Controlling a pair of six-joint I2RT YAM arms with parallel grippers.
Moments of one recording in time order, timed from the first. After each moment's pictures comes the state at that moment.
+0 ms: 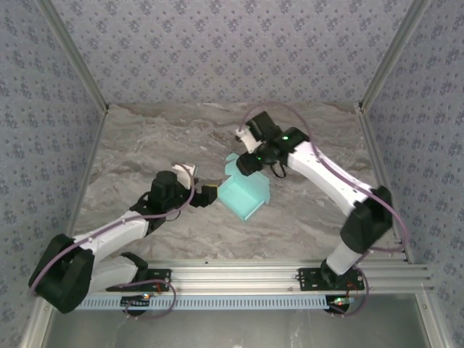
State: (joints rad) left arm -0.56 1.15 0.44 0.25 0.22 -0.32; right arm 0.63 1.60 1.52 -0.92 -0.06 0.01
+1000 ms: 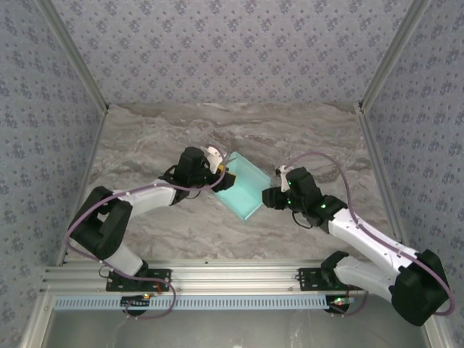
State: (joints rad) left arm -0.61 1.58 0.81 0.23 0.39 -0.10; right arm 0.61 1.02 0.62 -0.31 -0.07 0.41
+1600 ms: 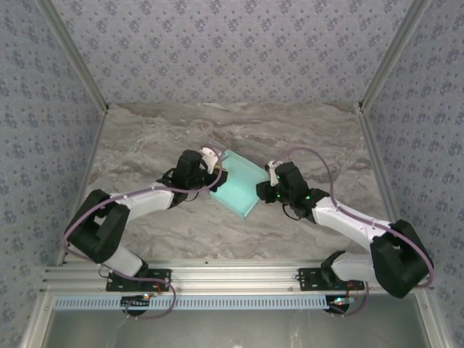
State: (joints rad) left arm -0.61 1.52 0.74 0.26 0.25 -0.19; right arm 0.61 1.26 0.65 -0.08 -0.07 0.33
